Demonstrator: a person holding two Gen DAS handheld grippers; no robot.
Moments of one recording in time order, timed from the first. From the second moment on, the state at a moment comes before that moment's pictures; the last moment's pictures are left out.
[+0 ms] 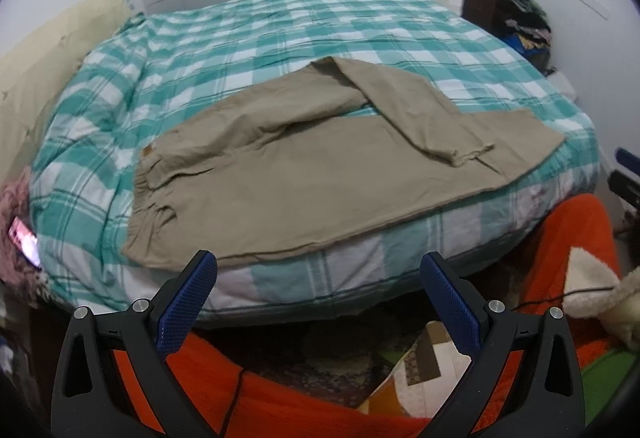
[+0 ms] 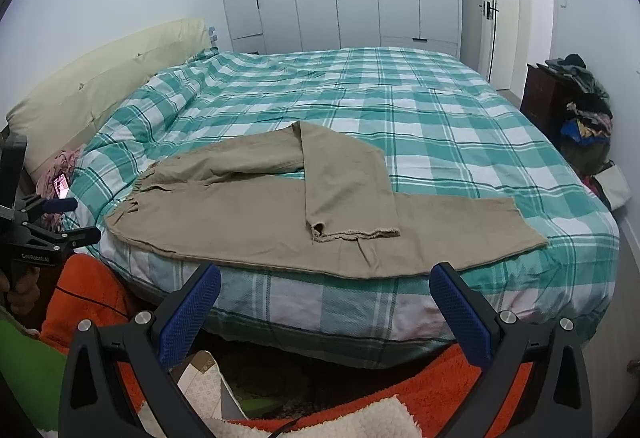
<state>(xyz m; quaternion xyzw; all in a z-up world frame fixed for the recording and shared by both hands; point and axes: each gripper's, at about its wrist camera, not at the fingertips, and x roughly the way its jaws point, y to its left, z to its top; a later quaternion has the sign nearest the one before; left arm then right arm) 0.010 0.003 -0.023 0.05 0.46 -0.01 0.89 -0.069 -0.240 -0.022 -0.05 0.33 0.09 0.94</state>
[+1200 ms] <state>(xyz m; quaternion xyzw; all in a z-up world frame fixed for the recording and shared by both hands) 0.023 0.007 -0.023 0.03 0.45 -0.03 0.89 -0.063 -0.237 -0.027 -0.04 0.33 0.07 0.94</state>
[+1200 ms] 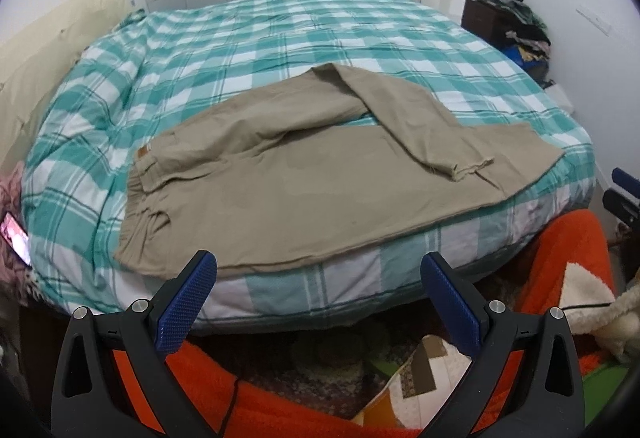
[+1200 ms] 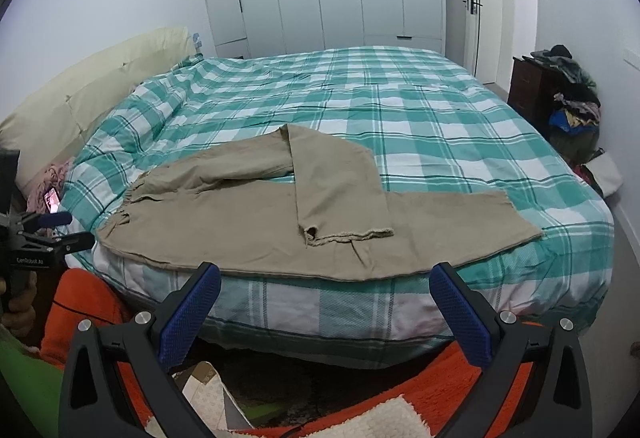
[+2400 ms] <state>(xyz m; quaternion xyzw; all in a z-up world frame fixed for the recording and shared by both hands) 0.022 -0.007 -0.028 0.06 0.43 -0.04 0.90 -0.057 -0.192 -0.034 -0.08 0.34 0.13 0.93</state>
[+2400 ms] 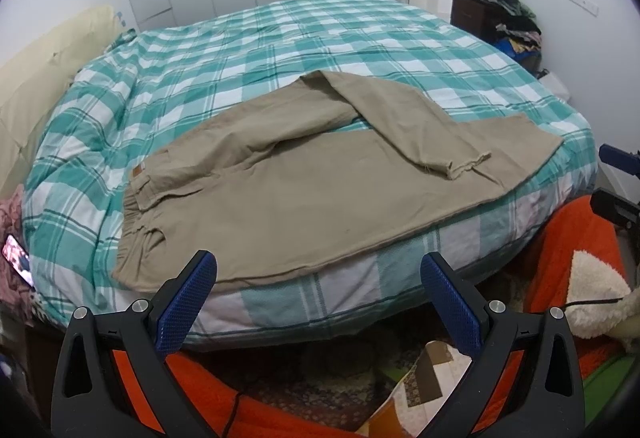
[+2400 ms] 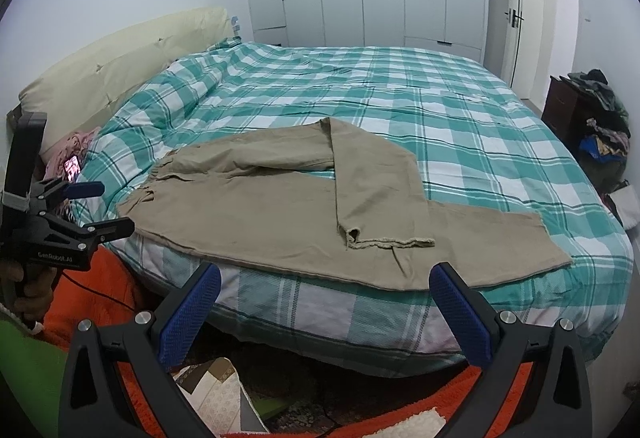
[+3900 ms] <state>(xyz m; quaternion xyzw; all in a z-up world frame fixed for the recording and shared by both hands) 0.023 -0.011 -0.036 0.06 0.44 -0.04 0.89 -0.055 -0.183 -0.039 -0.08 0.35 0.14 0.92</state>
